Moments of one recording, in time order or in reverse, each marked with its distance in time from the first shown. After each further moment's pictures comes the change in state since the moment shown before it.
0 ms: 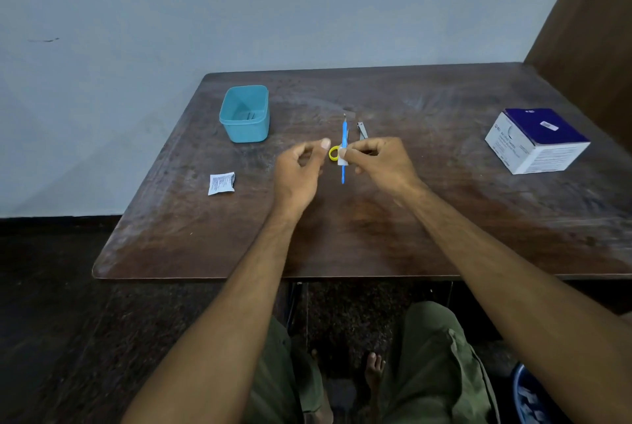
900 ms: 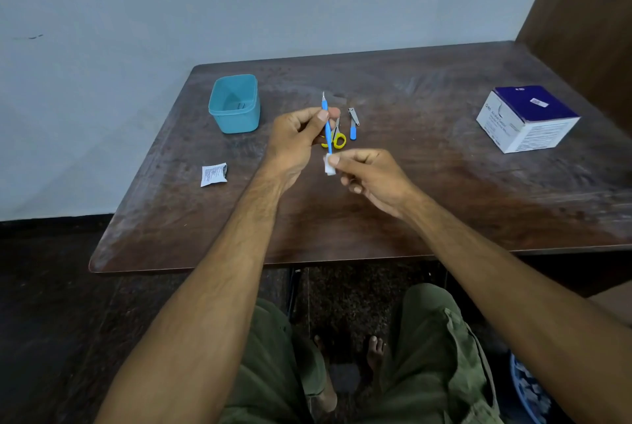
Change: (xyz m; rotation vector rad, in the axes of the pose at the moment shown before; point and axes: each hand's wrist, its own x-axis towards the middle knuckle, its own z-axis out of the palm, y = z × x) left_hand 0.013 0.032 0.004 -0.134 -0.278 0.020; right_hand -0.035 0.015 0.004 0.406 -0.213 0.158
